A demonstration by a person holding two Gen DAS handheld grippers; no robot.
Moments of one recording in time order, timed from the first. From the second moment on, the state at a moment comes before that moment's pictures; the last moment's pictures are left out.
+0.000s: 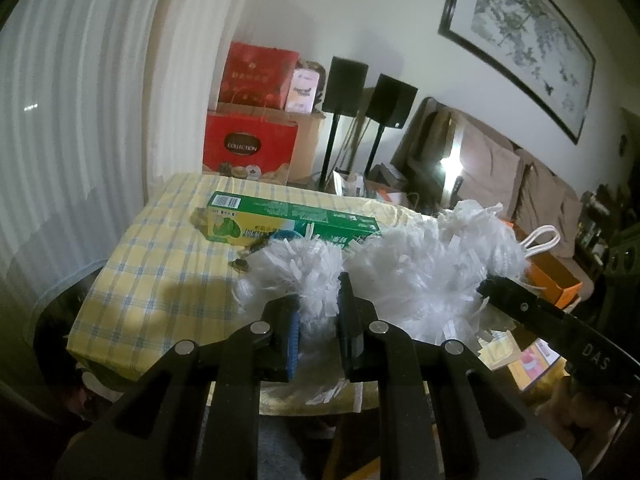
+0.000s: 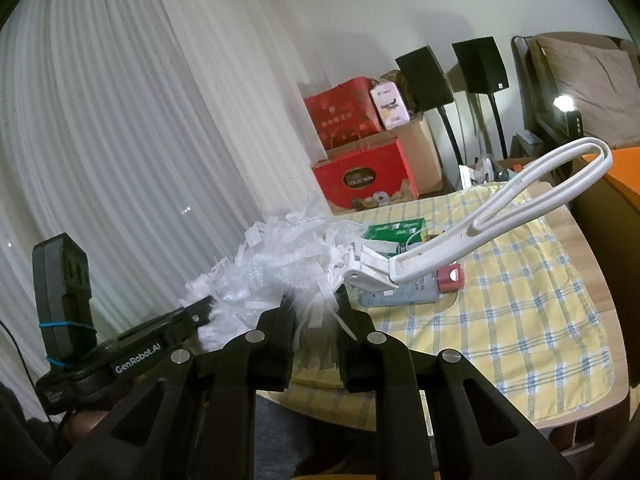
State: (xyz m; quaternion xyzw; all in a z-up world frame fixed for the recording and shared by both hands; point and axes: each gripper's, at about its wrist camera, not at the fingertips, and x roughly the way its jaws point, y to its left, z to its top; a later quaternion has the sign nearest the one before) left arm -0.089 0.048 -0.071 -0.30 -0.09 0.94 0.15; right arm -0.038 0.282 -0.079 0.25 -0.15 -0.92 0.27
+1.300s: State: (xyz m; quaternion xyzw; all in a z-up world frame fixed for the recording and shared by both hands) left arm -0.074 0.057 -0.046 -0.25 -0.08 0.95 0.16; right arm -0.011 0.292 -0.062 0.20 -0.15 -0.93 0.27
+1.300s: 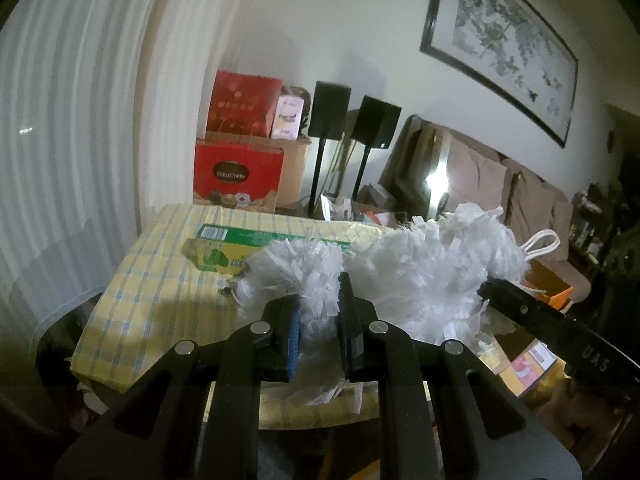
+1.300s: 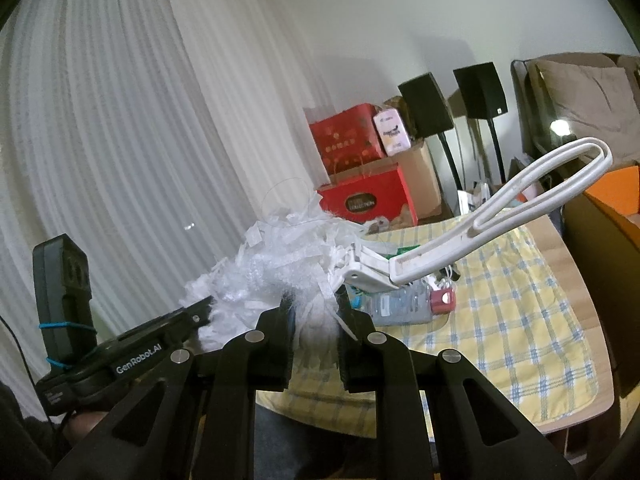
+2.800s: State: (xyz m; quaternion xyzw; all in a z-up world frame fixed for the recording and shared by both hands) left arm -0.067 0.080 0.007 -0.17 -0.07 0.96 0.20; right arm 0.008 0.307 -0.008 0.14 -0.10 -0.95 0.25
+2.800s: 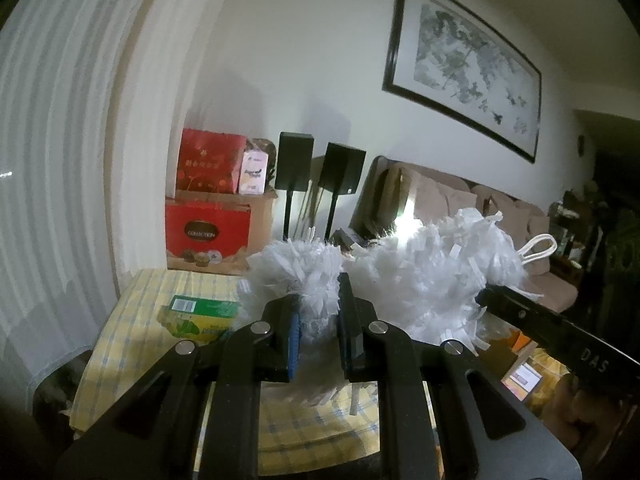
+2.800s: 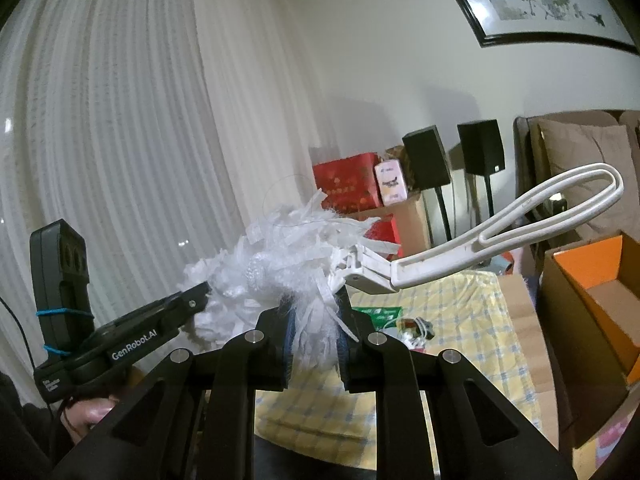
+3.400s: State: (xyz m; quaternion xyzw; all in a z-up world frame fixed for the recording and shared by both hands) left arm -0.066 0.102 0.025 -0.16 -0.07 0.96 0.21; right arm 0.011 0.326 0.008 0.12 -0.08 -0.96 0.25
